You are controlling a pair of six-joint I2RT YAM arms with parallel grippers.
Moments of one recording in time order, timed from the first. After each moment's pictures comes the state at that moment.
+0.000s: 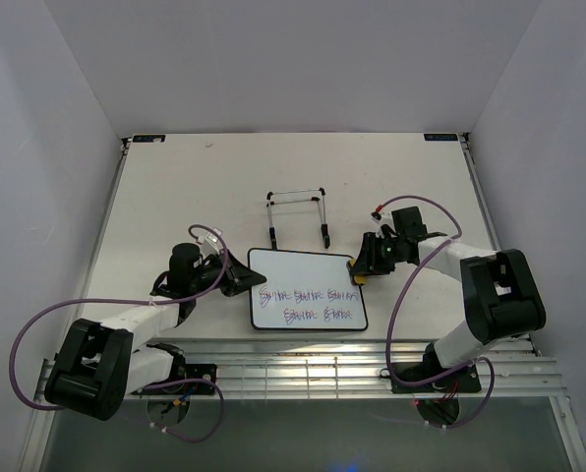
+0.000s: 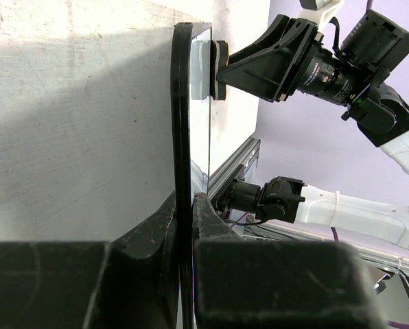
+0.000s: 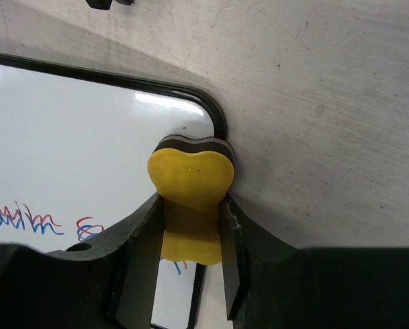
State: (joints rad) left arm -0.28 1.16 0.26 0.42 0.70 -1.05; right arm 0.26 1.55 0.71 -0.21 -0.55 0.25
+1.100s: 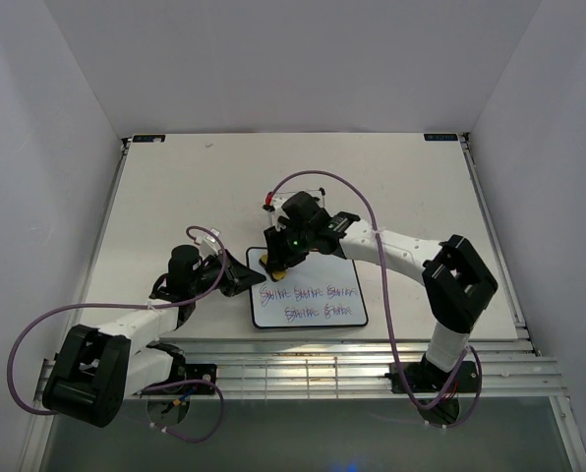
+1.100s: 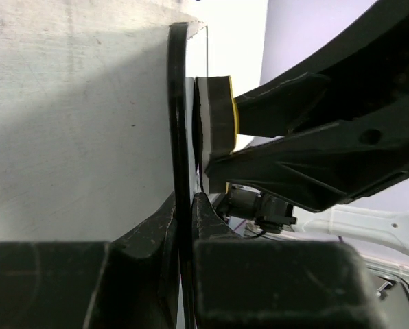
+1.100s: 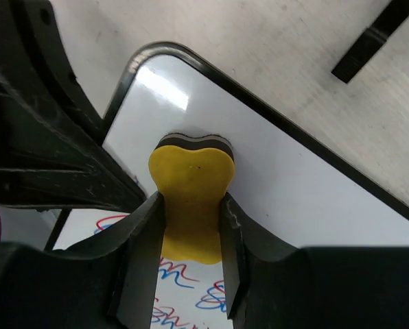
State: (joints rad) left arm -0.29 1.13 0.24 0.44 0.67 -1.07; right arm 0.88 1.75 1.28 -0.34 -0.33 0.33
